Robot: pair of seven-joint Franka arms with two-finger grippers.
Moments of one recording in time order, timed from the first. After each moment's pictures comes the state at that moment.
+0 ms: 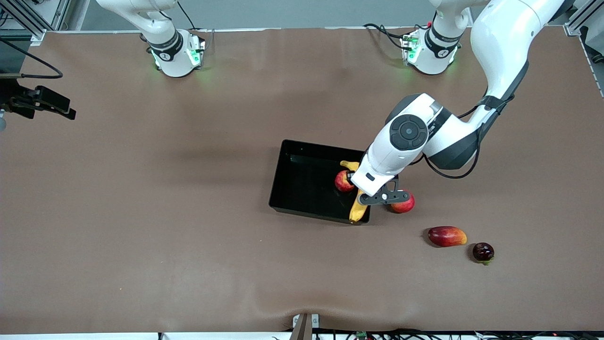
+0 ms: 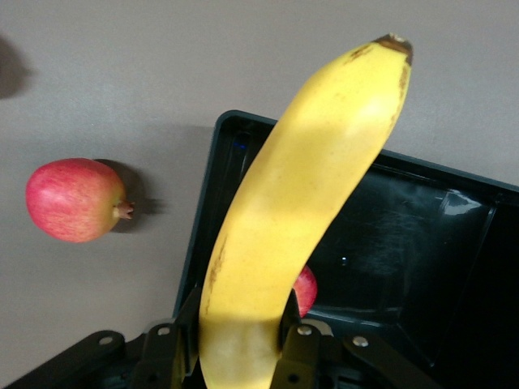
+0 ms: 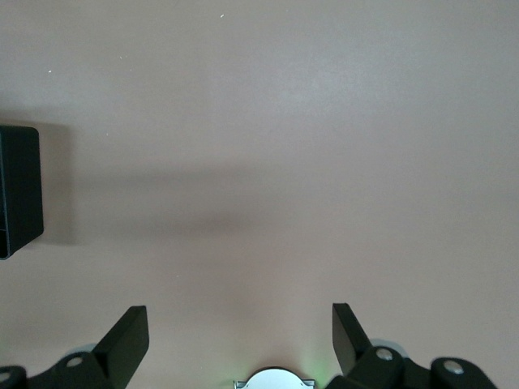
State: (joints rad) left arm 0.12 0.64 -0.82 -1.56 0.43 2.02 -0.85; right arm 0.00 0.02 -0.03 -1.47 0.03 1.38 0.03
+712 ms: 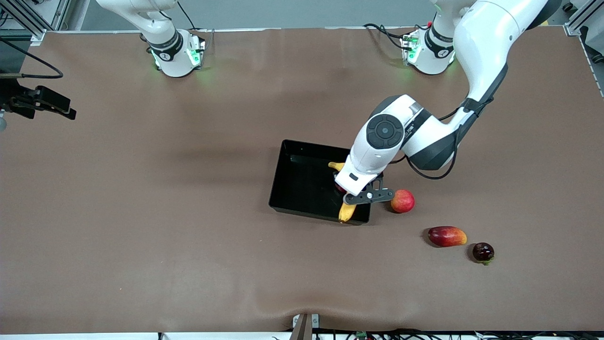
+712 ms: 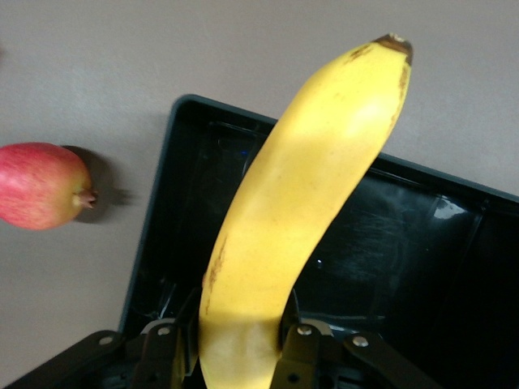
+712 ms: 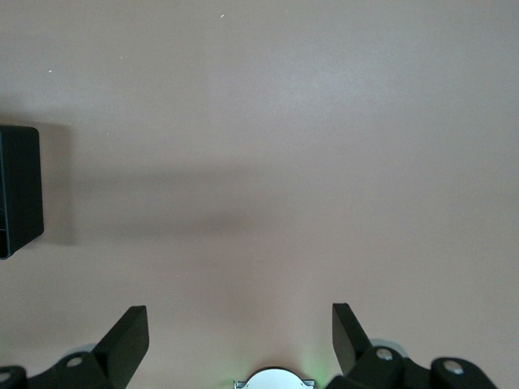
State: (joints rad) left arm -0.01 0.67 -0.74 -1.51 0.43 2.02 -0.94; right arm 0.00 0.02 -0.03 -1.47 0.03 1.38 0.03
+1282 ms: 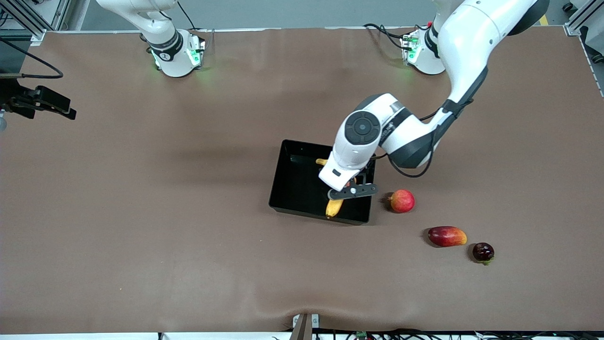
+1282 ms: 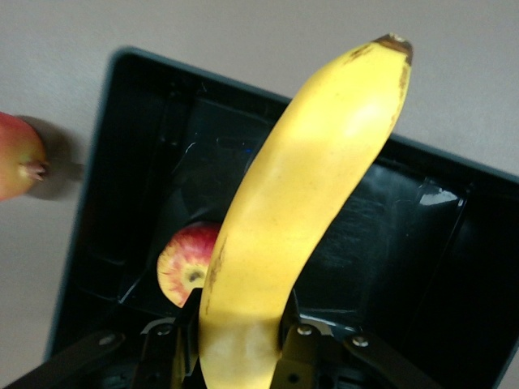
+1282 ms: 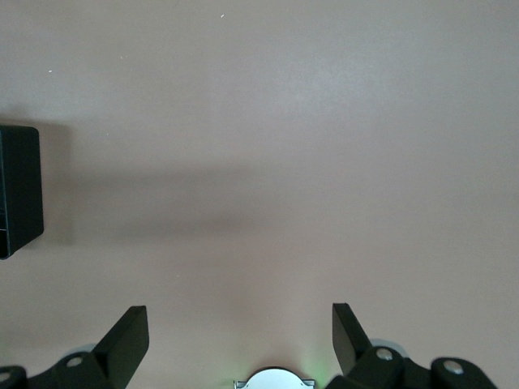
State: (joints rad) left arm -0.13 0.71 -0.68 -1.47 0.43 2.02 -1.00; right arm 0.00 0.02 -0.03 -1.47 0.03 1.38 0.03
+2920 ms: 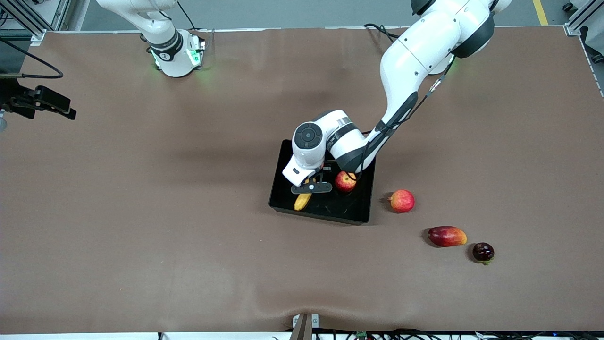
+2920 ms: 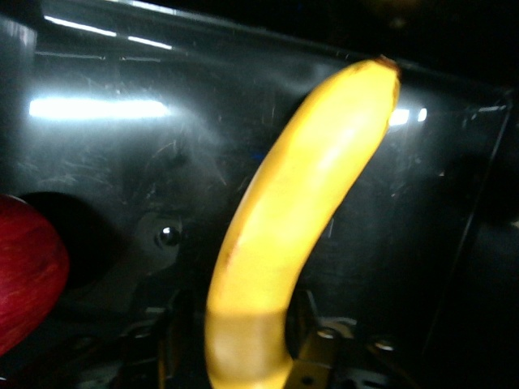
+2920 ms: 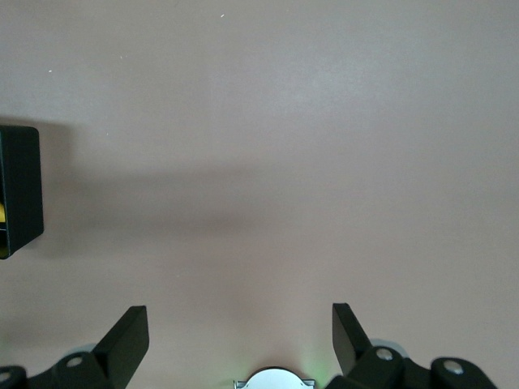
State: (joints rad) left arm -0.45 0.91 -0.45 -1.38 0.43 2.19 -1.04; right arm 0.00 0.02 -0.03 -1.47 0.03 1.38 0.03
